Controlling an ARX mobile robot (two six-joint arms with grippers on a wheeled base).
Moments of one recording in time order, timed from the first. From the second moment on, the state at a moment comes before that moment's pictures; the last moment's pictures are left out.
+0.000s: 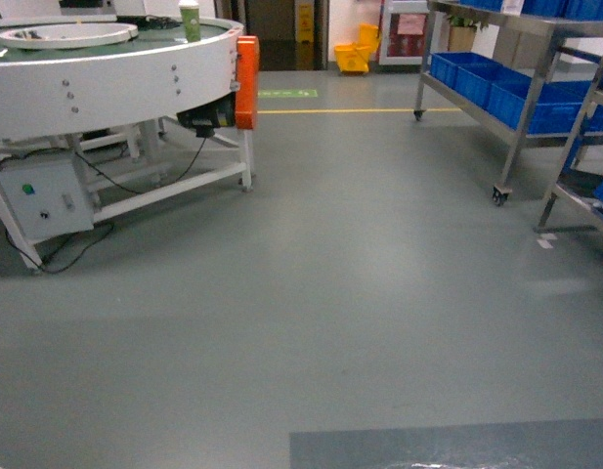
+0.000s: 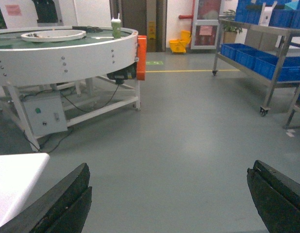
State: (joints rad) left arm 0.00 0.01 0.02 0.00 0.00 0.00; right arm 0.00 0.00 0.01 -0.01 0.00 0.01
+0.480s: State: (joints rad) left arm 0.00 0.01 0.02 0.00 0.00 0.00; right arm 0.00 0.00 0.01 -0.01 0.00 0.01
